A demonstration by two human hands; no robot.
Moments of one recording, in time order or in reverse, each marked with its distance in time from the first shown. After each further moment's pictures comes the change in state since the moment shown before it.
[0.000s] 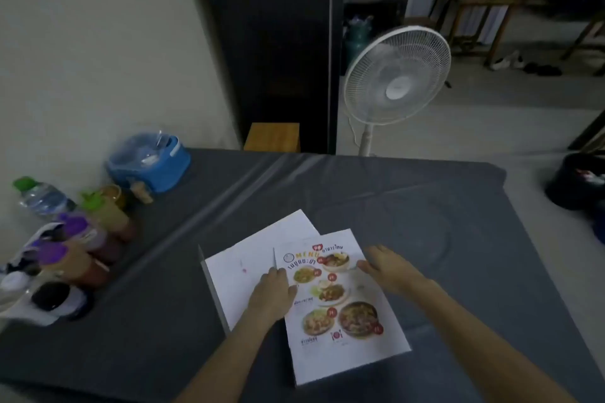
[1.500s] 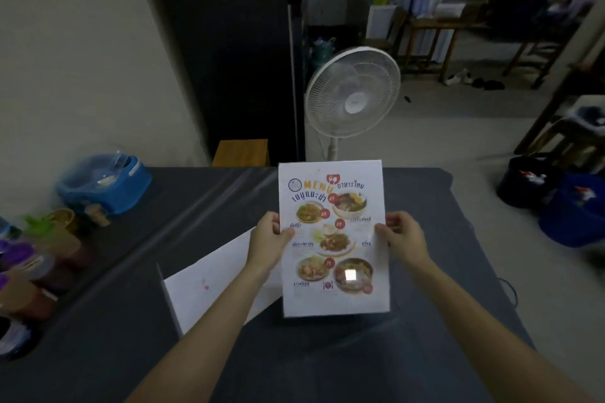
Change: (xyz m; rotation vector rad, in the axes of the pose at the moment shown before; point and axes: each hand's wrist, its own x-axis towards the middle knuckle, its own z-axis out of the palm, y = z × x) left_hand 0.009 0.115 -0.064 -0.773 0.322 0.135; right_hand -0.047 0.047 -0.076 0.809 0.659 0.095
